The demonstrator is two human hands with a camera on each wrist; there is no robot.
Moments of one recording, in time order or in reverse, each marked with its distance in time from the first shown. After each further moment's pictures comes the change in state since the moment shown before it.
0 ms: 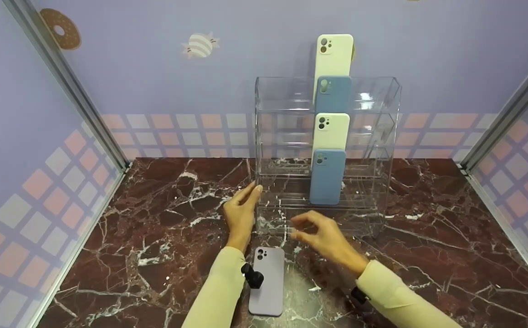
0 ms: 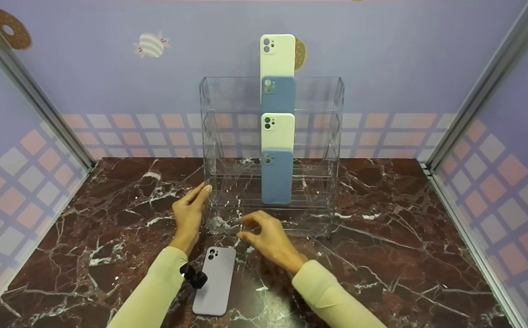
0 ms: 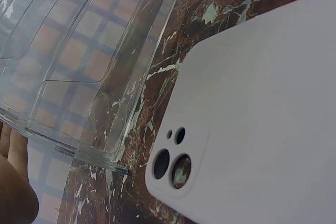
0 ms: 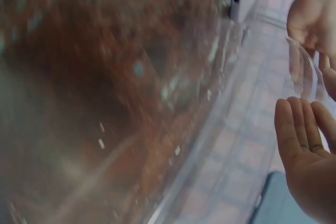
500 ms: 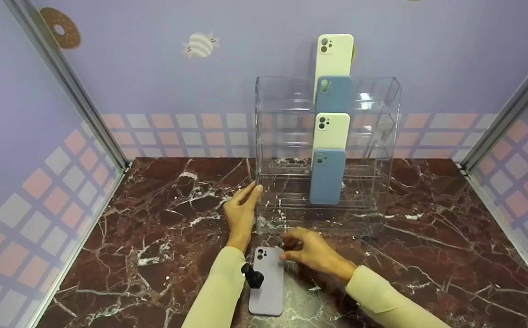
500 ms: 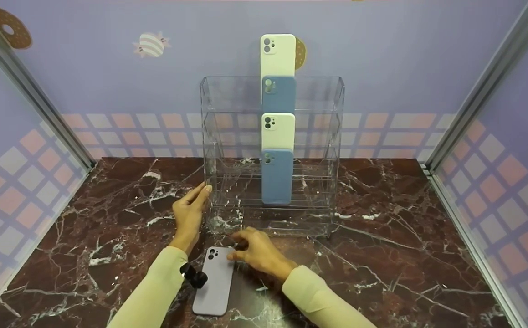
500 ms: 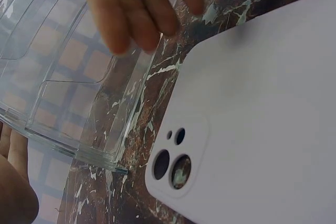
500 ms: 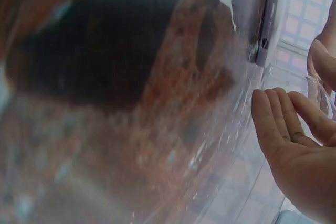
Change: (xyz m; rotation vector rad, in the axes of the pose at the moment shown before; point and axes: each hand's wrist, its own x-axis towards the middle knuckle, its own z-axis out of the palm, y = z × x) left_hand 0.001 -0.001 0.001 -0.009 0.004 0.013; right_hand -0.005 0.009 0.029 -0.087 -0.214 0.020
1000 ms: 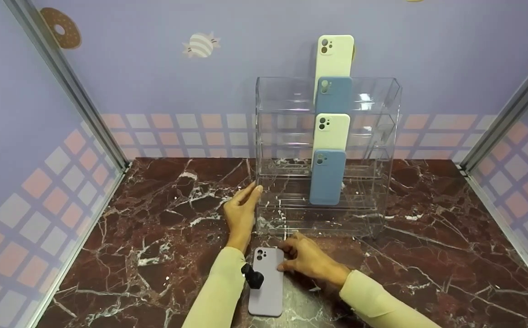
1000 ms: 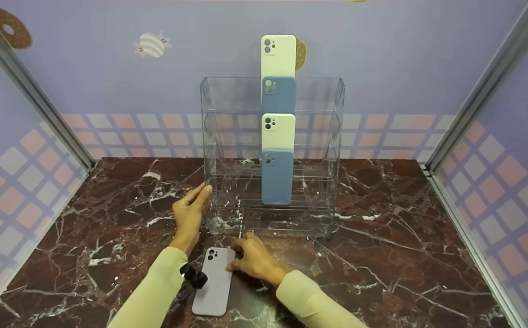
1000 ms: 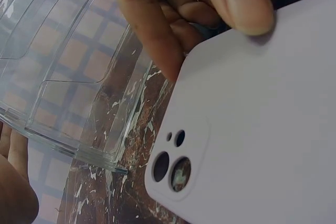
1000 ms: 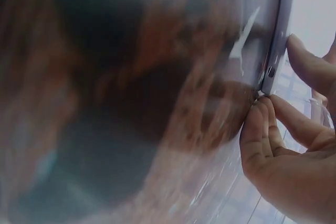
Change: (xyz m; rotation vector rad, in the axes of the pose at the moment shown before) left_hand -0.001 0.000 -0.003 0.006 -0.019 0.001; right_hand -0.001 0.000 0.015 -0.122 -0.025 0.011
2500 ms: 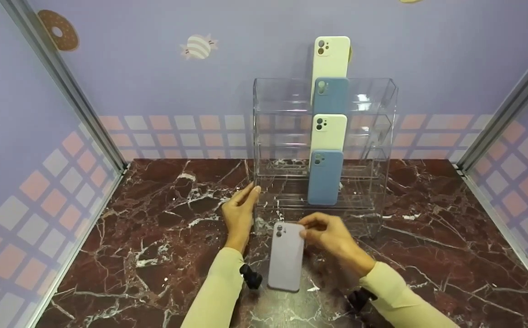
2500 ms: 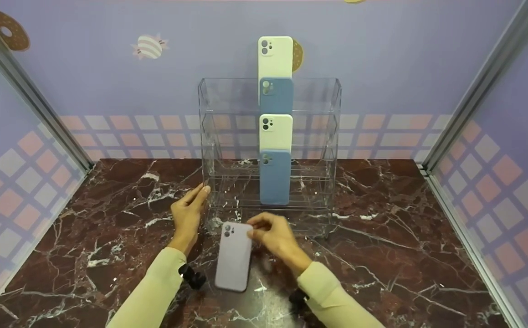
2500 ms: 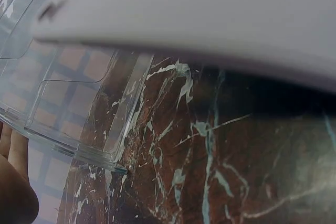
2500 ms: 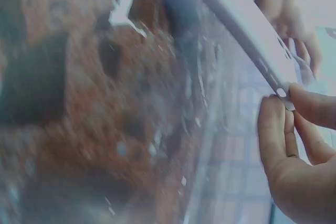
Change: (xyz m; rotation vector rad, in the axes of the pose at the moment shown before) left_hand 0.001 -0.001 0.001 -0.010 0.003 0.018; right_hand -0.010 -0.004 -0.059 0.535 0.253 0.237
